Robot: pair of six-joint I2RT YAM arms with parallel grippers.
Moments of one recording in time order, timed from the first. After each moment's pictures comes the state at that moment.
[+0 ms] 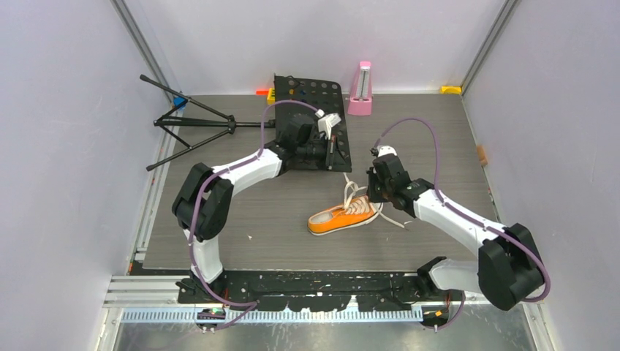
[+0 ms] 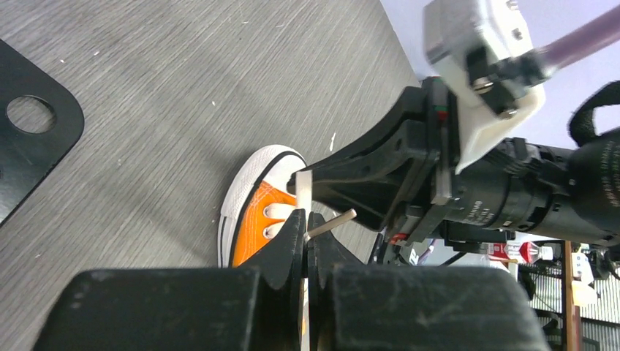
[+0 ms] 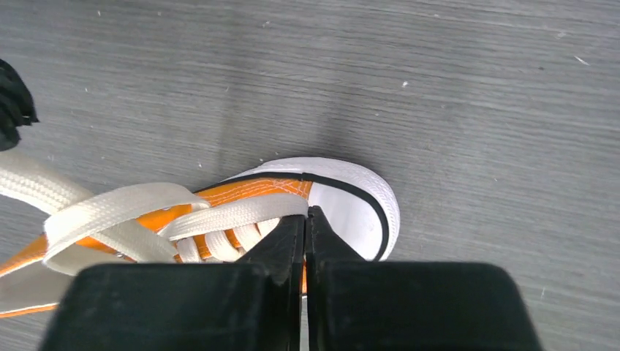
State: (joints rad) left arm -0.64 1.86 1.31 0.08 0.71 -0.55; right arm 0.51 1.26 0.72 -0.31 0.12 0.36
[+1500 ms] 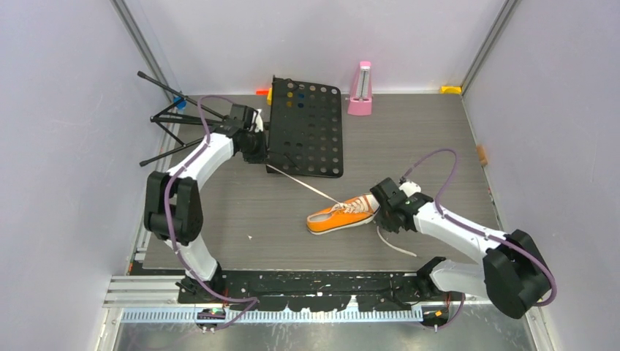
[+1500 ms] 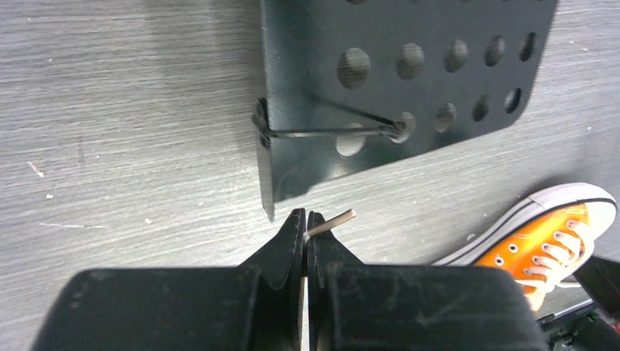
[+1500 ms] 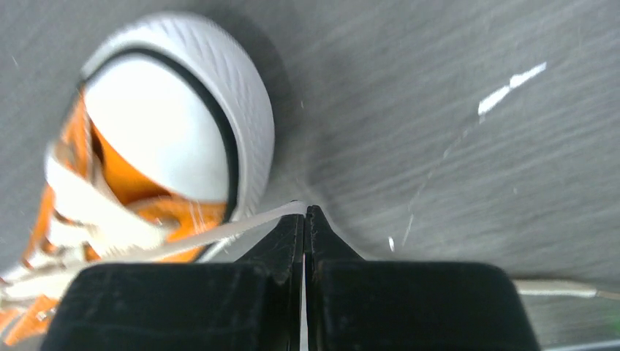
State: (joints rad) left arm -0.24 1.75 1.34 -0.60 0.21 -0.32; right arm 0.63 1.16 0.58 -0.64 0.30 1.14
